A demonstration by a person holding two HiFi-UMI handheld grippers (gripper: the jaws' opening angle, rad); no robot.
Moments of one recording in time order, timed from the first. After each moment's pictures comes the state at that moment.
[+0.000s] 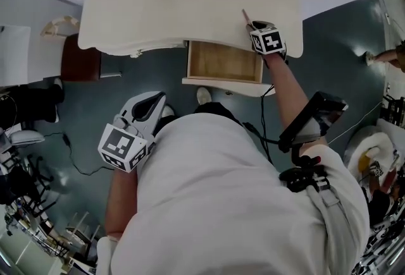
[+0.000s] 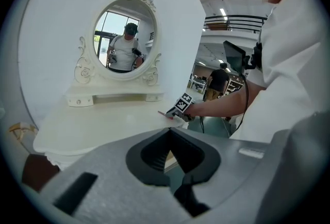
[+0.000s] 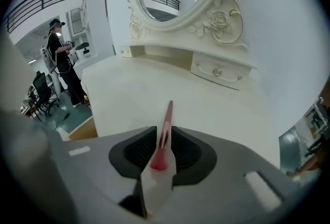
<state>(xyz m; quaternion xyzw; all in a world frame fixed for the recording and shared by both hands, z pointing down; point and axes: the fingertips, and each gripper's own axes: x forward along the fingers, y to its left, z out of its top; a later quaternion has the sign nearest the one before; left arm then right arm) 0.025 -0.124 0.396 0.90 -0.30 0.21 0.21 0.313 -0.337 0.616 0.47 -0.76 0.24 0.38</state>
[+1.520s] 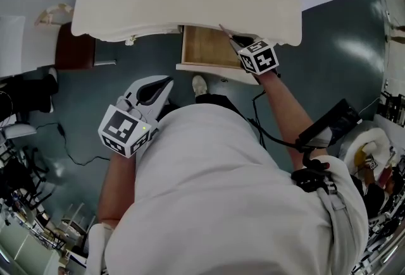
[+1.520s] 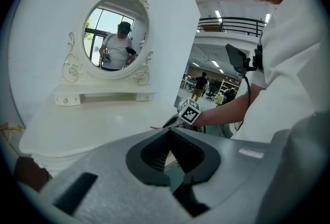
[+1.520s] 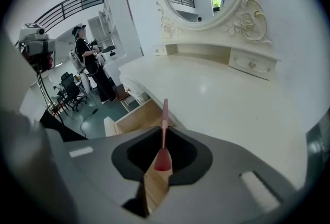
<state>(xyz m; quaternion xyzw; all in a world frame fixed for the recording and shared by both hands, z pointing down) 0.053 -0.126 0.419 0.92 -0.27 0.21 0.22 0.228 -0.236 0.622 0.35 -0.82 0.26 0.36</state>
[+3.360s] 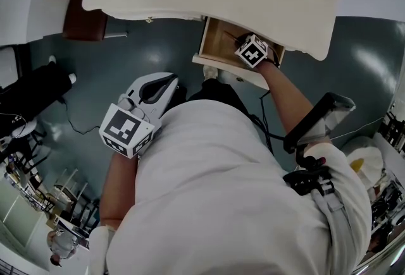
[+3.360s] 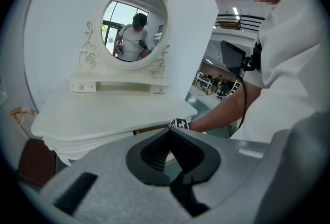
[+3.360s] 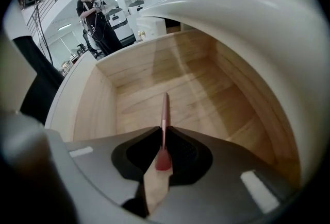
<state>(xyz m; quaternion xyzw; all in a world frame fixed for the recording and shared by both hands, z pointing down) 0.026 -0.137 0.427 0.88 -0.32 0.23 0.27 0.189 -0.217 0.765 0.17 -0.80 0.19 0.55</state>
